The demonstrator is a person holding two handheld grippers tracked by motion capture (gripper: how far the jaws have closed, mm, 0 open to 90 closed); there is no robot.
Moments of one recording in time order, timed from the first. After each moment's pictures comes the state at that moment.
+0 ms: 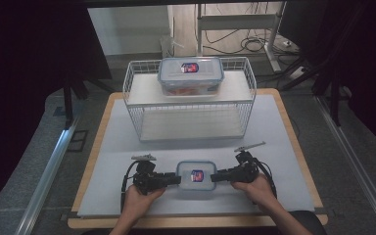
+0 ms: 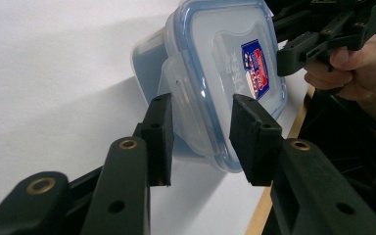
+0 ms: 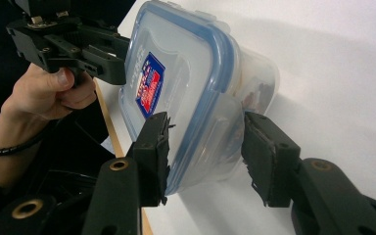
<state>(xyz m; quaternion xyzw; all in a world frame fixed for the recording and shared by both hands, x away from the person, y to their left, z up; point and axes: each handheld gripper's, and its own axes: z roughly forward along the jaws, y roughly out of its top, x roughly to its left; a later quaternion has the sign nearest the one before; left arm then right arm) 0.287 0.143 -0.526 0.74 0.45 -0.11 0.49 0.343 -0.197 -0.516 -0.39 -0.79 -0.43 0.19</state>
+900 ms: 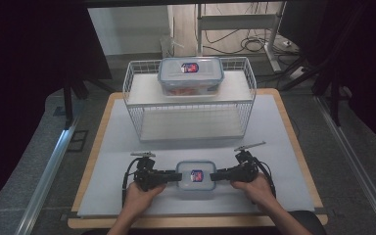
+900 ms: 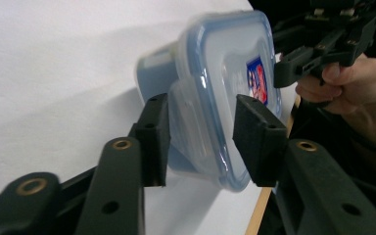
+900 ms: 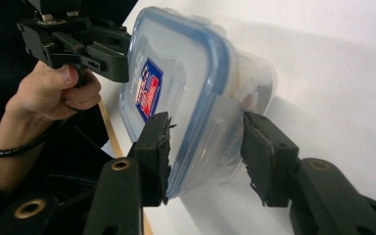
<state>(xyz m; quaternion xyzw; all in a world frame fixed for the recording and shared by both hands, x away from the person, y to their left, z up) 0.298 0.148 -0.529 0.72 0.46 -0.14 0.50 0.343 -0.196 -0.514 -0.39 -0.79 -0.44 0.19</state>
